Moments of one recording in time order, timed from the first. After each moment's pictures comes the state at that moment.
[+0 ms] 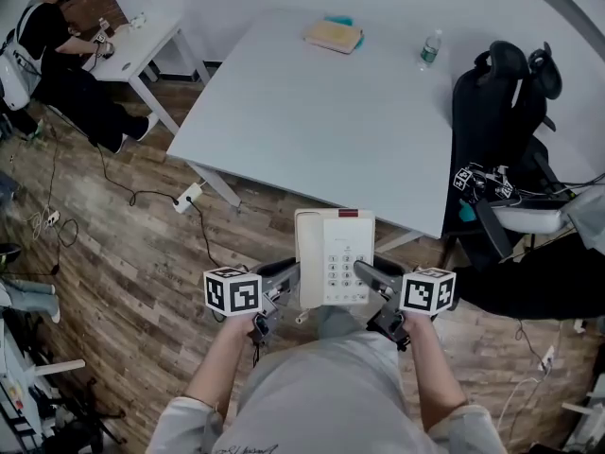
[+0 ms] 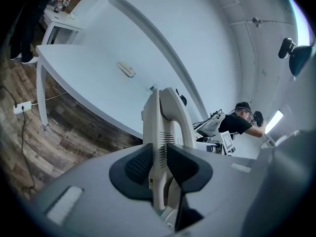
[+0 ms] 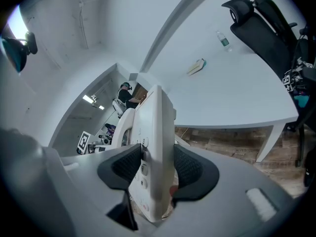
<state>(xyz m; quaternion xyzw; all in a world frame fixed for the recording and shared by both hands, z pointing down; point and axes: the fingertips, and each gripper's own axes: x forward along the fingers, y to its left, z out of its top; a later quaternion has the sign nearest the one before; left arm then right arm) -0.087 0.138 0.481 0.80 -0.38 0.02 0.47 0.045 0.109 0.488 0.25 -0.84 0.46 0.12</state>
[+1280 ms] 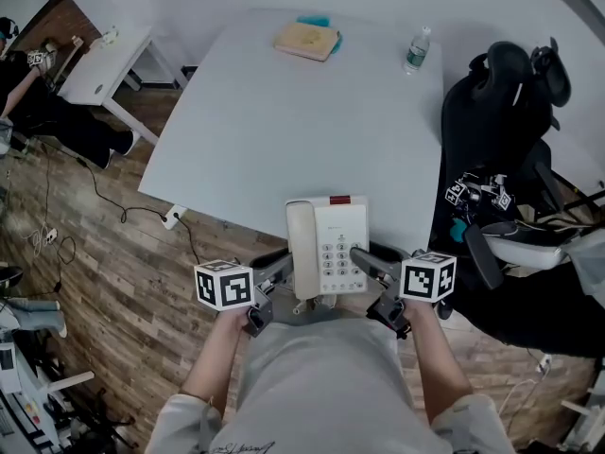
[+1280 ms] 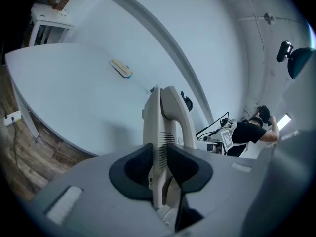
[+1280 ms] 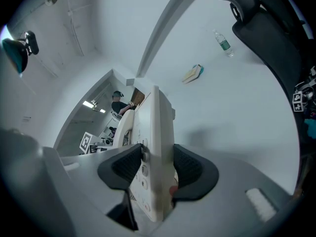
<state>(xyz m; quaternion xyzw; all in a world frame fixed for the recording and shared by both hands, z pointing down) -0.046 -0.020 0.472 0.79 -0.38 0.03 0.48 0.086 -0.050 0.478 0.24 -0.84 0.47 0.11</state>
